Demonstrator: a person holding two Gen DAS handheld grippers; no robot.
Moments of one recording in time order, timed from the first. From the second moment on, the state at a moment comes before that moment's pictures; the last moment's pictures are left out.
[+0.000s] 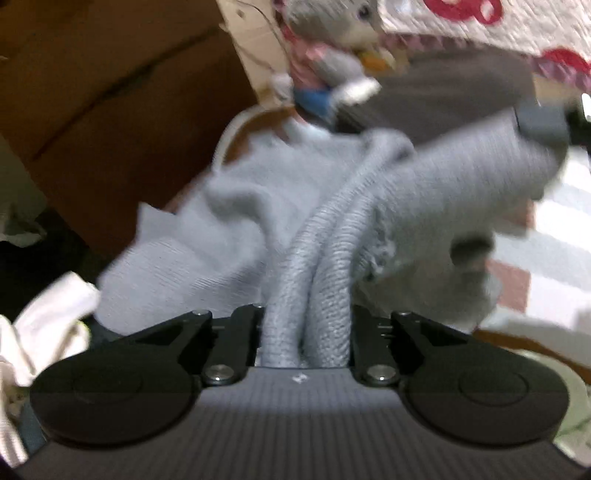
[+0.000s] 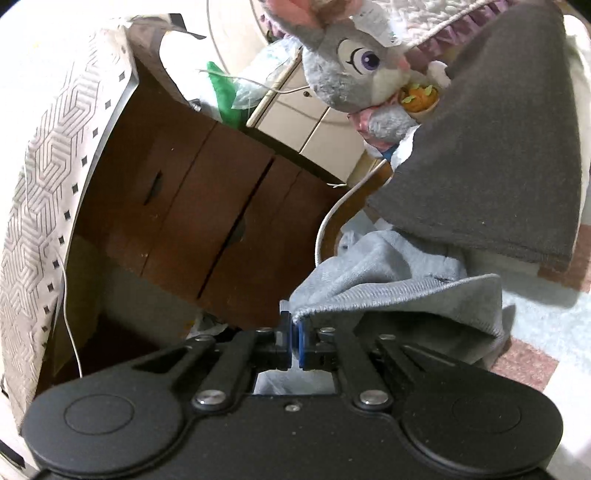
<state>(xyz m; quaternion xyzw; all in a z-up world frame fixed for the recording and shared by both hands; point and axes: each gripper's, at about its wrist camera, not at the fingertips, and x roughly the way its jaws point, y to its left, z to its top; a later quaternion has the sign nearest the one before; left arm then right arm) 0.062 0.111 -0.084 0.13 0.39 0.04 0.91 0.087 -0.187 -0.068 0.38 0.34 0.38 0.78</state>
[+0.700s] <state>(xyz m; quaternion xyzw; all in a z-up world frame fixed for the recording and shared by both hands) 0.055 0.196 -0.067 -0.05 0.28 0.11 0.95 0.112 -0.107 -0.096 -0.09 0.39 0.29 0.87</state>
